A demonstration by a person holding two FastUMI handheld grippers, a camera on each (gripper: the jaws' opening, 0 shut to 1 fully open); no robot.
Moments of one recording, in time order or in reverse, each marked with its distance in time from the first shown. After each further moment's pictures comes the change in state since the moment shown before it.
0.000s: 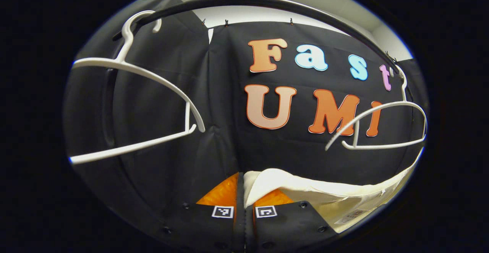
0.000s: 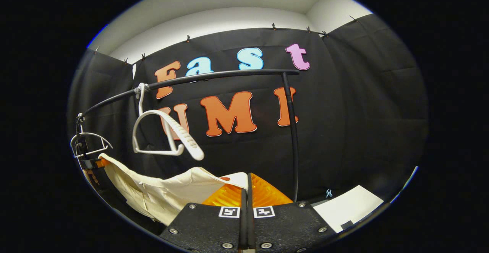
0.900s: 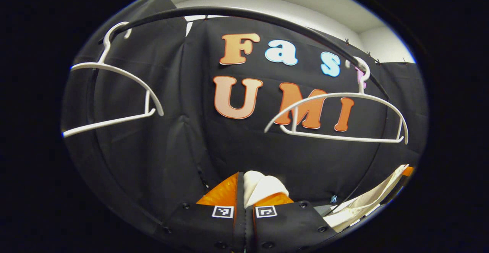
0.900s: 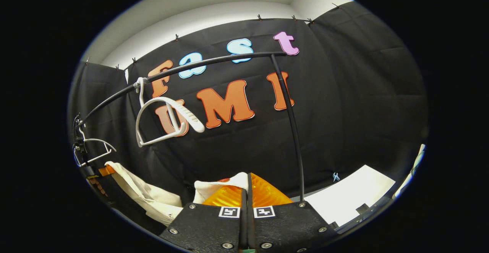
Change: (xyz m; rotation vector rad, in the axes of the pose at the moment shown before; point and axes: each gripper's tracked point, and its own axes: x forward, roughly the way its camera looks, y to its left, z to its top) left arm -0.049 -0.118 -0.020 -0.031 0.060 -0.218; right arm -0.021 0.015 -0.054 0.113 0.067 -0.012
